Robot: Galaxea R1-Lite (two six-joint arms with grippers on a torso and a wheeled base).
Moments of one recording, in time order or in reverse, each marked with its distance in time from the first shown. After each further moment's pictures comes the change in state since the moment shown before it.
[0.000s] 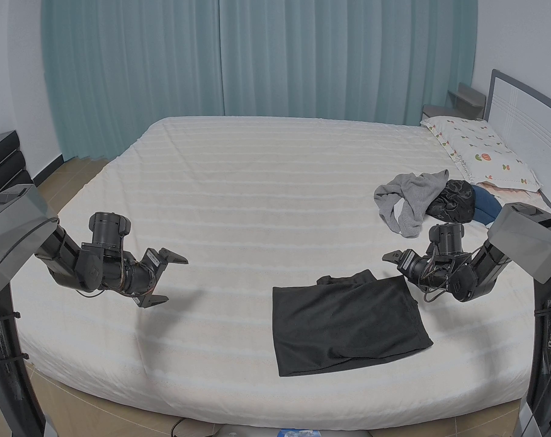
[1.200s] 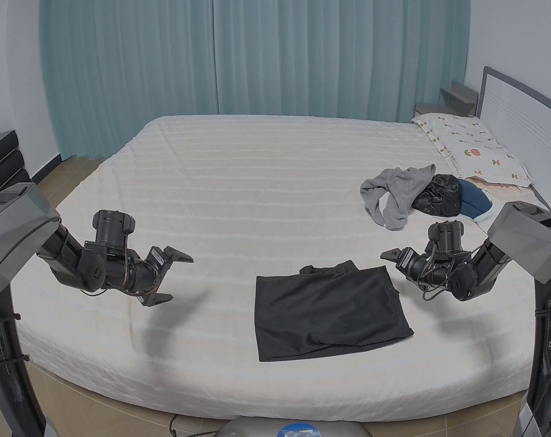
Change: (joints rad) left arm -0.023 -0.010 -0.005 0.000 -0.002 -0.004; right arm 0.009 -0.011 -0.001 0.000 0.010 0.001
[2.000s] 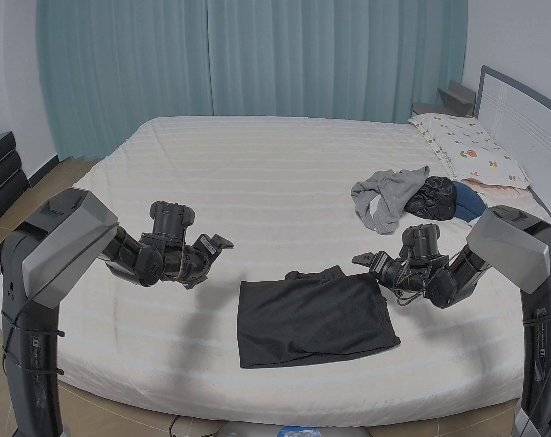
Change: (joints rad) left arm -0.198 0.190 -0.308 0.008 0.274 0.006; right arm 0.113 0.039 -0.051 -0.007 0.025 0.066
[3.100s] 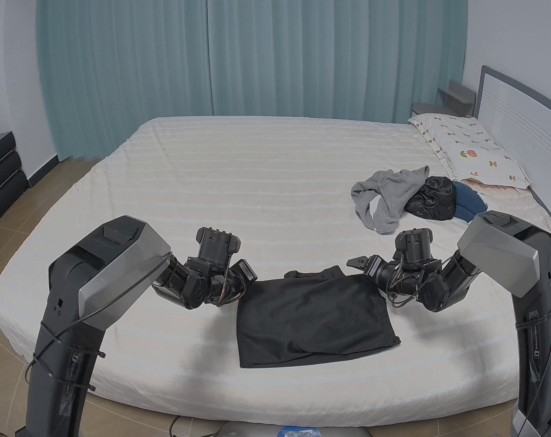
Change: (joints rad) left arm -0.128 0.198 -0.151 -0.003 0.132 0.084; right arm 0.020 0.053 -0.037 -0.022 -0.013 -0.011
